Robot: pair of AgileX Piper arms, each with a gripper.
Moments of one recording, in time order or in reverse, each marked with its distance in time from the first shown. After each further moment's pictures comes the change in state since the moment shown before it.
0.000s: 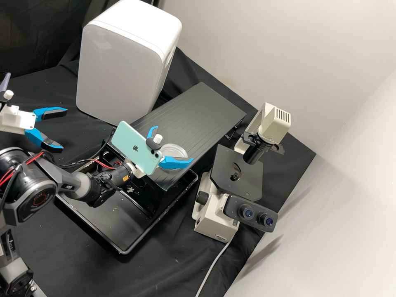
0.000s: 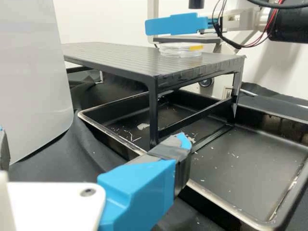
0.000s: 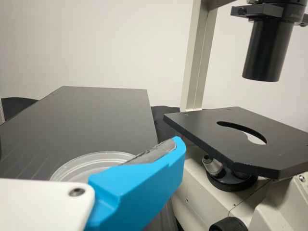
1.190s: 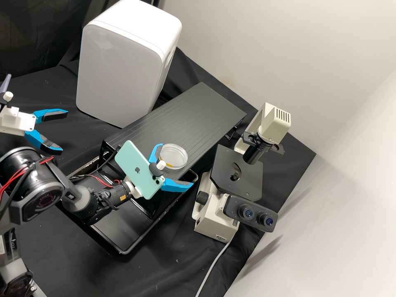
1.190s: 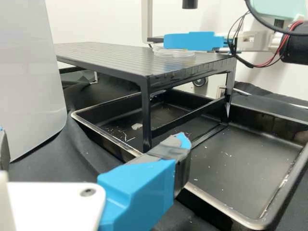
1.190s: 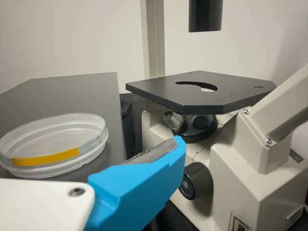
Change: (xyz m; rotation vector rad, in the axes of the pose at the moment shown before) left arm 0.000 -0.001 0.003 0.002 -0.011 -0.003; right arm -0.024 -0.001 0.043 0.112 -0.092 0.051
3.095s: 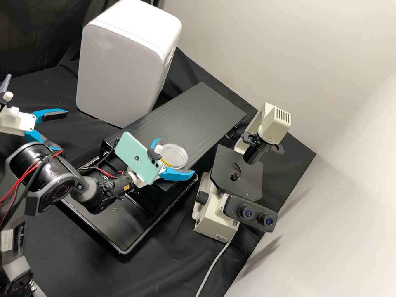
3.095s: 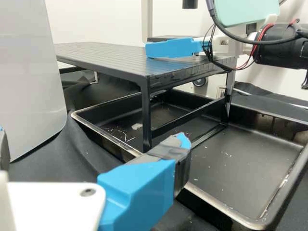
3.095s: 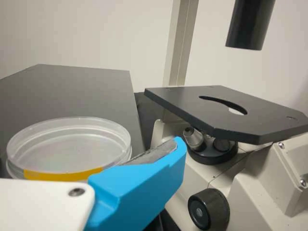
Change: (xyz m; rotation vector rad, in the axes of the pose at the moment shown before) left arm 0.000 0.000 0.000 0.000 0.000 0.000; right arm 0.025 -0.019 -0.012 -0.151 0.027 -0.025
